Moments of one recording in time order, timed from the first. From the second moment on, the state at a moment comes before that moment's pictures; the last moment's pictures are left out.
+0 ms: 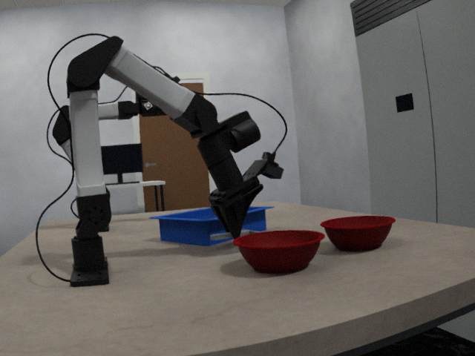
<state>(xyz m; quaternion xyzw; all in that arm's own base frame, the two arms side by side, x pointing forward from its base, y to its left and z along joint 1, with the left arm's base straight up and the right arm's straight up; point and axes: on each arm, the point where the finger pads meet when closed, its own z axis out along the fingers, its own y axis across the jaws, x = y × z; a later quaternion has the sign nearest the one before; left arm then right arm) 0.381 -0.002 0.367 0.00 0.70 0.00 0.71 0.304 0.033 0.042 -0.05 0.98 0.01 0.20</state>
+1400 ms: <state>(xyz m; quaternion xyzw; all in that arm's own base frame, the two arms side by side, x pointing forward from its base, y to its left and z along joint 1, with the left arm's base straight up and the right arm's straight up) 0.381 -0.002 0.367 0.00 0.70 0.00 0.71 0.305 0.034 0.032 -0.05 0.98 0.01 0.20</state>
